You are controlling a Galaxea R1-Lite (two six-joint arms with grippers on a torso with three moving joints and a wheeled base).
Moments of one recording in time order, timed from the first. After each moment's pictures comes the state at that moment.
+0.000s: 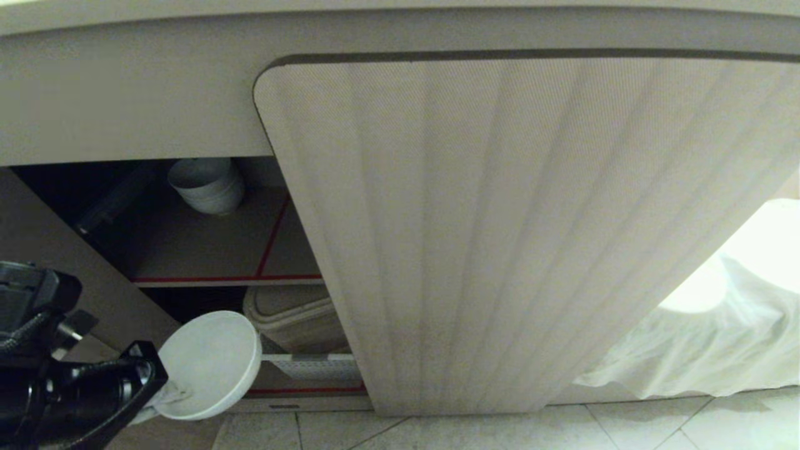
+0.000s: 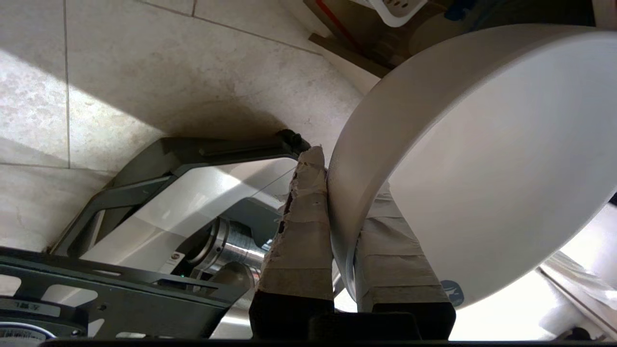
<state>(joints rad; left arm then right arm) -0.05 1.28 -0.61 0.28 -0.18 -0.86 0.01 0.00 0.00 -0.01 -0.05 0.18</state>
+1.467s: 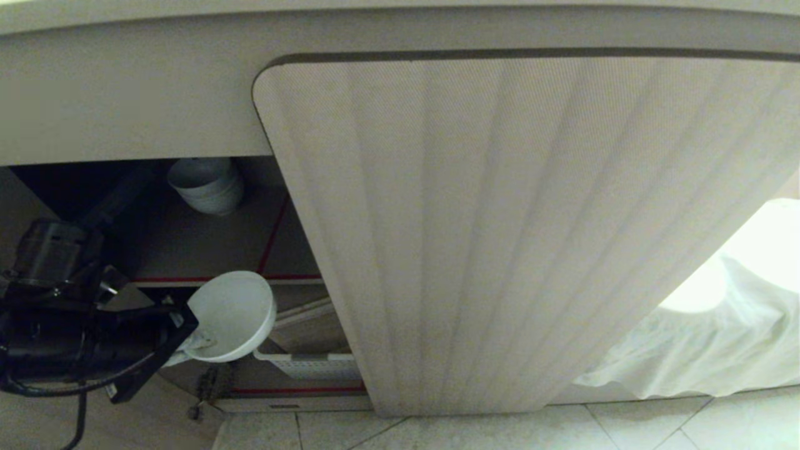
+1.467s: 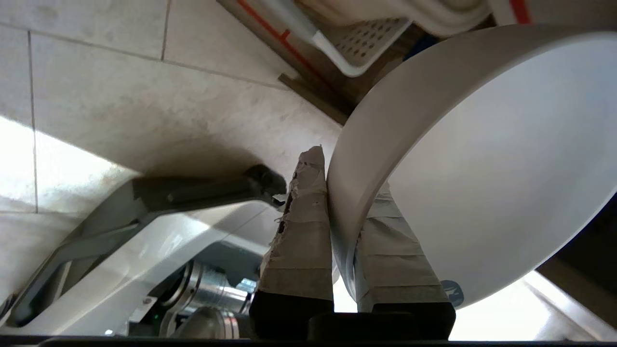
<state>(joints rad) -0.03 1.44 -0.72 0.15 -0.18 -0.87 0.01 0.00 0.00 -0.01 -0.05 0.18</state>
